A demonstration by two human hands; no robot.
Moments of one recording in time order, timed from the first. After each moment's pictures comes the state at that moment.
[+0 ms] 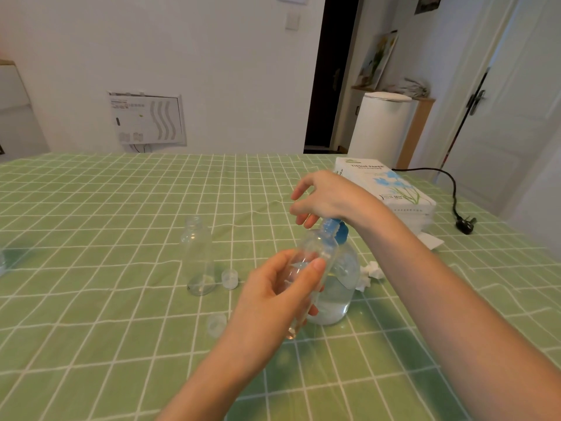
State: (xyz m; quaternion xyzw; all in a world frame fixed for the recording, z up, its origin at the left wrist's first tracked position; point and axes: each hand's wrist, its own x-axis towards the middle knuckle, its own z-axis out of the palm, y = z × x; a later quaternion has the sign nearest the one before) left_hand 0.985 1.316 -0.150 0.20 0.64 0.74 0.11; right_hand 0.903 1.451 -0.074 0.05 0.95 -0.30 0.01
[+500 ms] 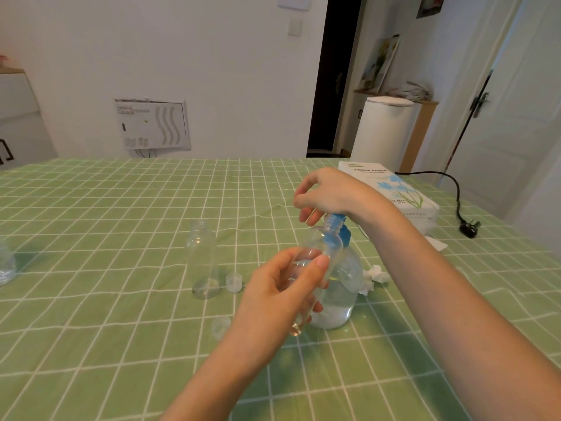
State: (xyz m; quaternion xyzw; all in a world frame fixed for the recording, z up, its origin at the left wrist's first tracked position) left_hand 0.983 1.316 -0.145 0.20 0.64 0.74 0.11; right_hand 0.902 1.452 -0.065 0.05 0.95 -0.31 0.00
